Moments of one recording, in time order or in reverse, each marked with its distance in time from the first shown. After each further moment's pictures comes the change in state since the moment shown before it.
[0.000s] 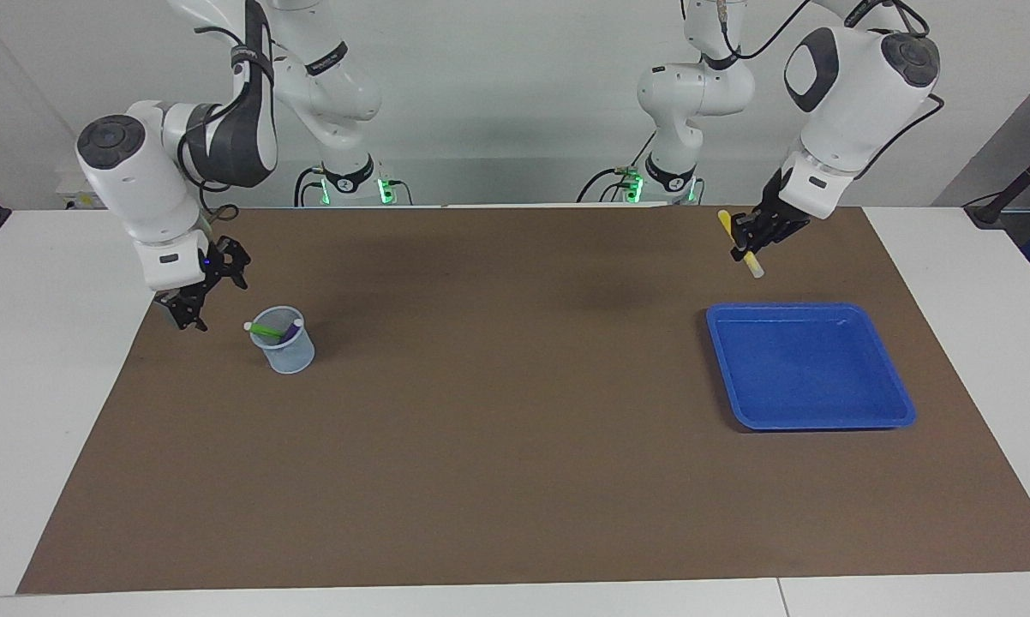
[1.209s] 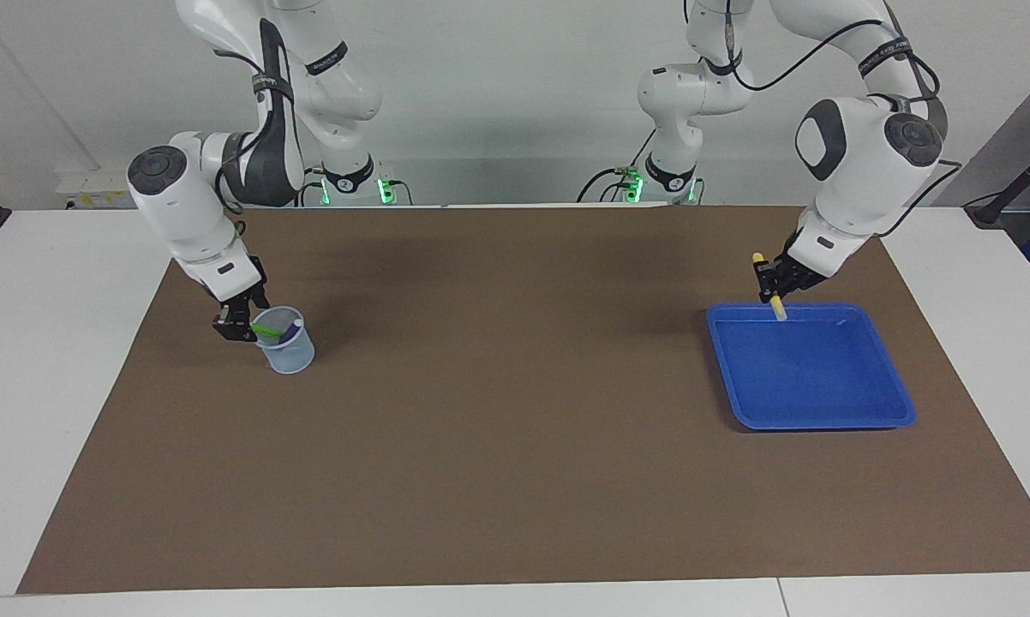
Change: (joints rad) left arm 0.058 0.173 0.002 -0.003 0.081 0.155 0.174; right arm 0.009 -0.003 0.012 -0.137 0.060 0.161 -0.345
